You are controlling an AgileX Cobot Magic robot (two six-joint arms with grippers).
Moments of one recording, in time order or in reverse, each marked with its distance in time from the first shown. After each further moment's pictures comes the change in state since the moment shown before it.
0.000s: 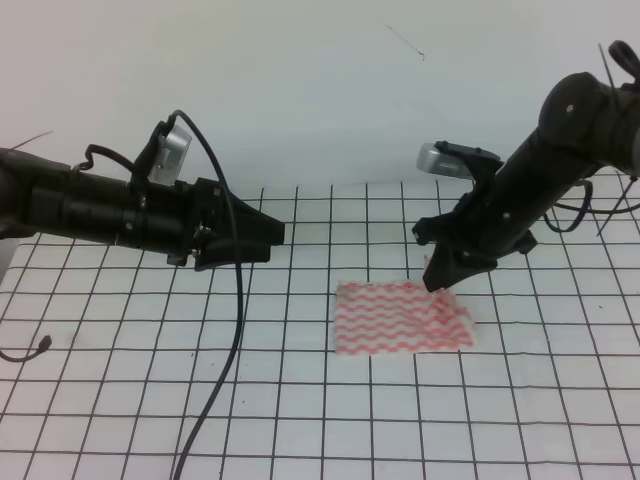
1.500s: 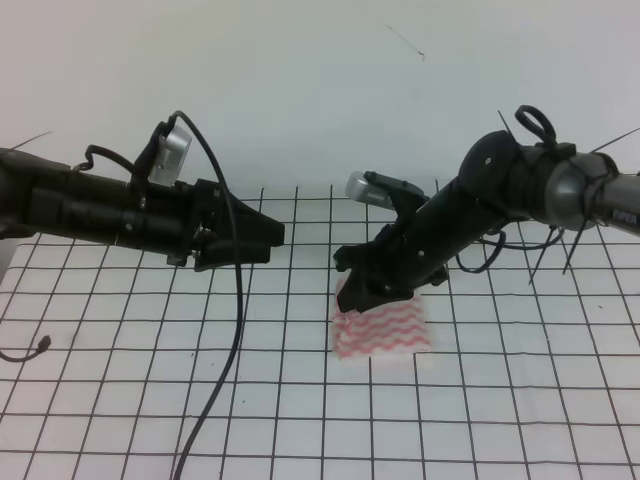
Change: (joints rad) left arm 0.000 0.000 0.000 0.003 0.002 0.004; right arm 0.150 0.107 0.000 0.225 -0.200 -0.081
